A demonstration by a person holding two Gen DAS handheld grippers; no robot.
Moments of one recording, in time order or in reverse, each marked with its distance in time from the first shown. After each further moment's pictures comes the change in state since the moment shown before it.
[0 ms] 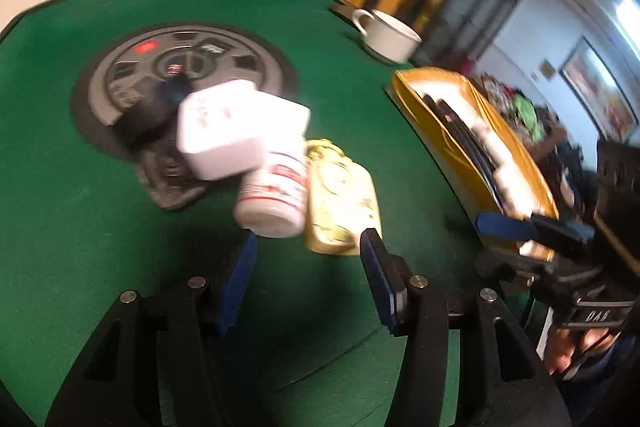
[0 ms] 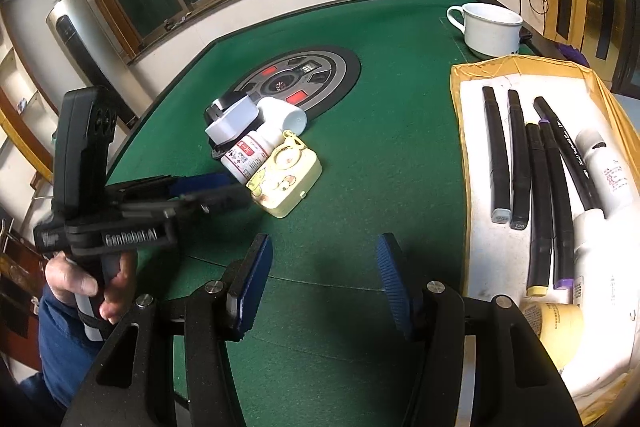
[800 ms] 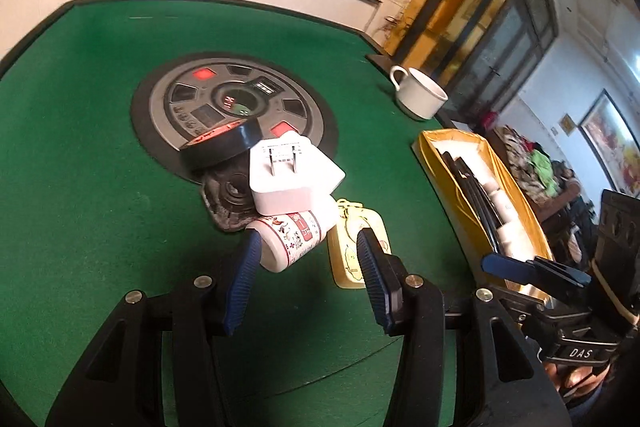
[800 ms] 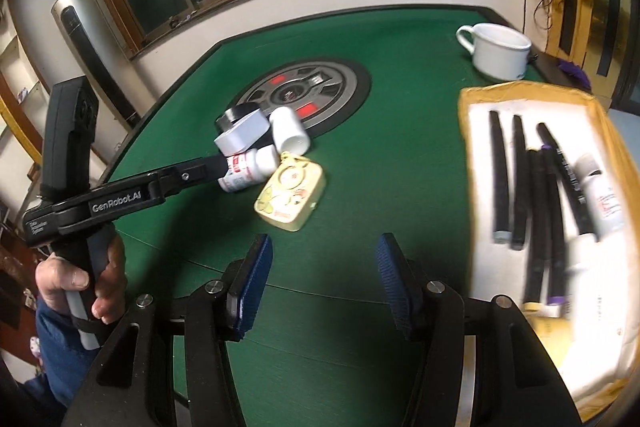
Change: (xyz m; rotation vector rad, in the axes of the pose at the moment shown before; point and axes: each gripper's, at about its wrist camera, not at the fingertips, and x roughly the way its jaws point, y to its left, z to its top) left arm -0.021 0.006 0.004 -0.110 -0.111 0.037; right arm 0.001 0.010 0.013 -0.041 -0.014 -0.011
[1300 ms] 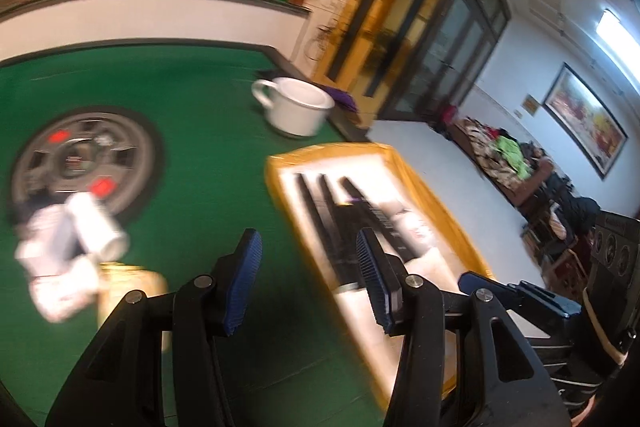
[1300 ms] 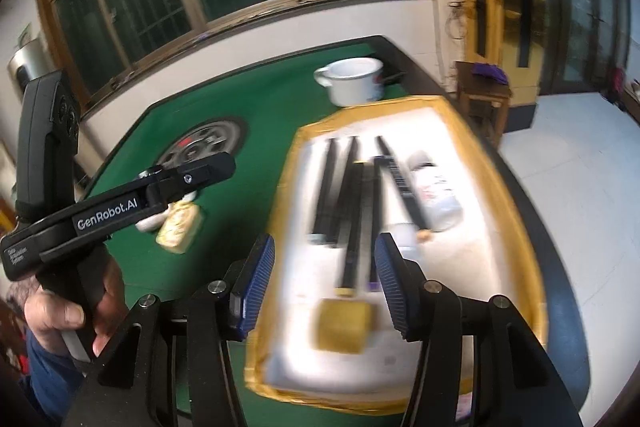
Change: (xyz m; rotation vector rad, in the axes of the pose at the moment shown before) left arm 0.024 -0.142 0.018 0.110 -0.094 -0.067; right arm -0.092 -0.085 -0.020 0.131 -0.161 -0.175
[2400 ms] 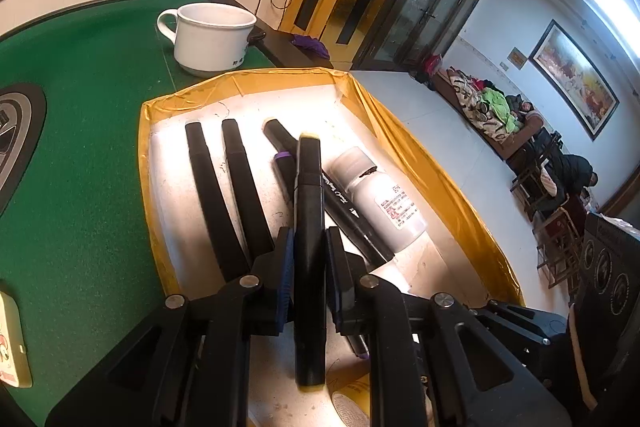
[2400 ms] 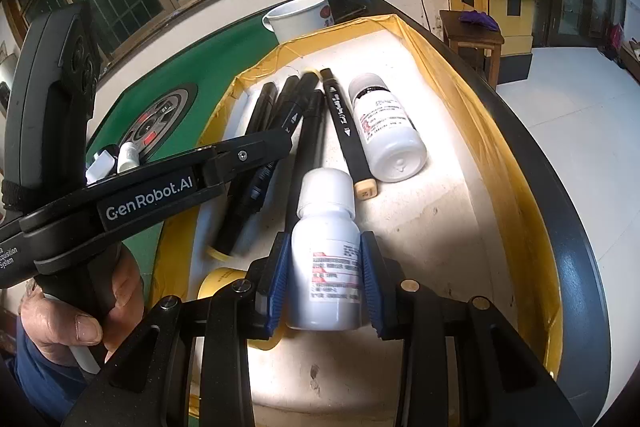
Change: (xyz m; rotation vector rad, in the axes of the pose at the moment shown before) left arm 0.110 -0.084 -0.019 0.084 0.187 -0.091; right arm 0.043 -0.070 -0.026 0.116 0.126 -0.021
